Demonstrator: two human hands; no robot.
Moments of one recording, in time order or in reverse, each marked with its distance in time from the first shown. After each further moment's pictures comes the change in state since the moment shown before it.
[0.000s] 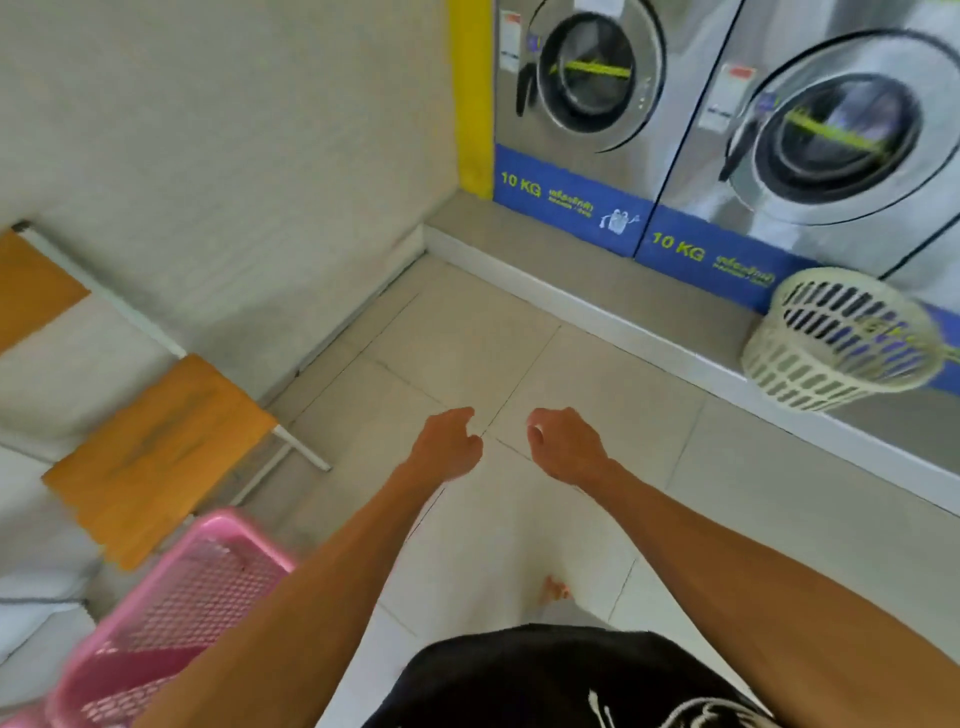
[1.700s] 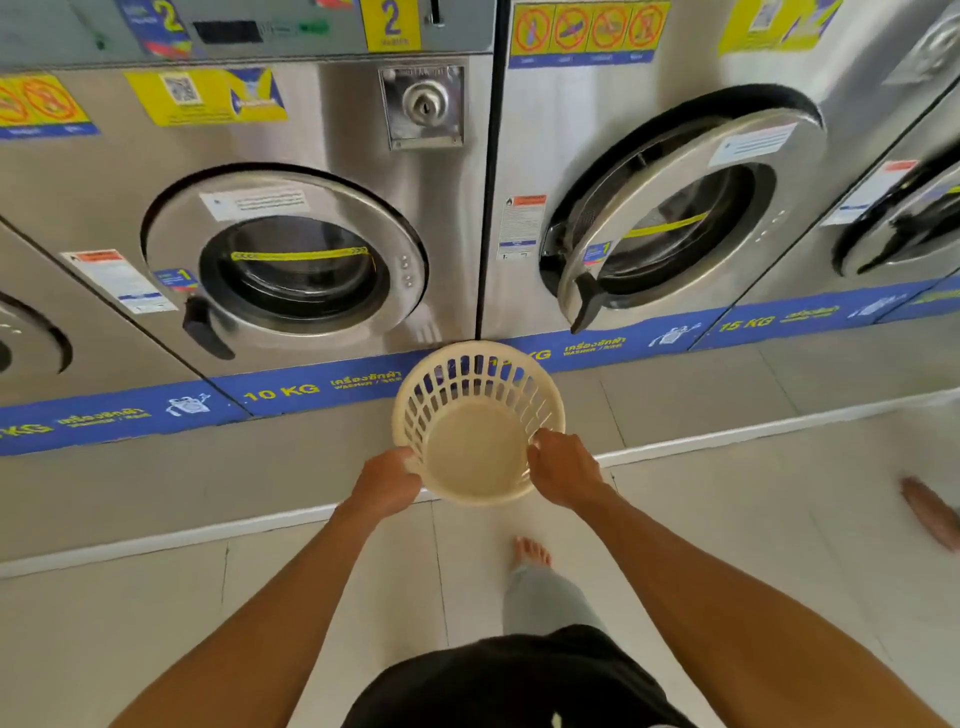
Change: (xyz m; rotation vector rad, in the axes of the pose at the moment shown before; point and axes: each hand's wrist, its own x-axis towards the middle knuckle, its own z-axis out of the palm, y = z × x) left_hand 0.437 0.703 0.234 0.284 -0.435 0.337; right_hand 0.158 0.701 -0.341 0.211 0.219 0.797
